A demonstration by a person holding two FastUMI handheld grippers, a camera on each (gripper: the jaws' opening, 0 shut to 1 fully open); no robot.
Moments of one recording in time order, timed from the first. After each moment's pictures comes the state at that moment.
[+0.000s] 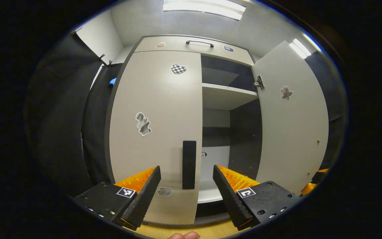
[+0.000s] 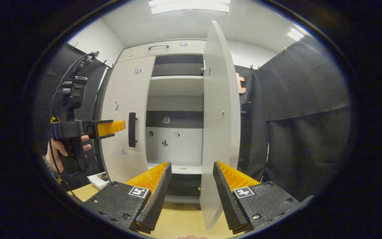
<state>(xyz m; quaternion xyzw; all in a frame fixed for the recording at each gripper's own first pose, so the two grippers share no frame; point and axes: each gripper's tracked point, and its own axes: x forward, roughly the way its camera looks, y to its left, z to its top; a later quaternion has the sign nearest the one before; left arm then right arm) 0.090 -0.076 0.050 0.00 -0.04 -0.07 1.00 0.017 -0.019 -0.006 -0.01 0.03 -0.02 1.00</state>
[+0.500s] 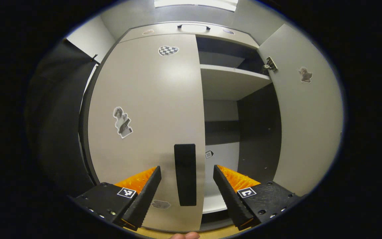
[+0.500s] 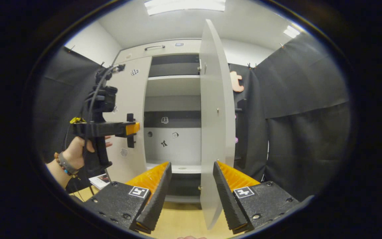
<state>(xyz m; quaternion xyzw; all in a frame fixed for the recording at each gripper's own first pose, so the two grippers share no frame) 0.180 -0.082 0.028 0.02 0.00 -0.03 1.00 0.016 -0.021 -0.005 -0.01 0.03 -0.03 1.00</state>
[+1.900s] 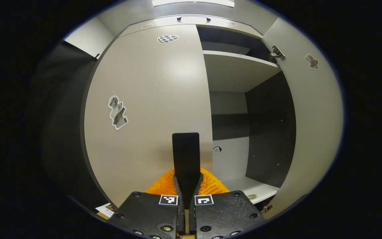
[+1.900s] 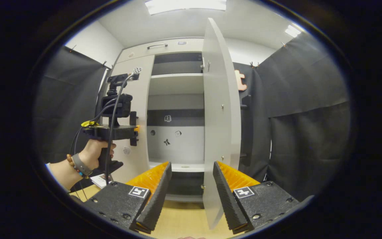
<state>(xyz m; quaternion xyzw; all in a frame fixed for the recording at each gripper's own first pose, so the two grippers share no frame) 0.197 -0.076 0.020 0.03 0.00 0.00 1.00 0.017 -0.013 -0.010 -0.01 0.03 -0.01 1.00</state>
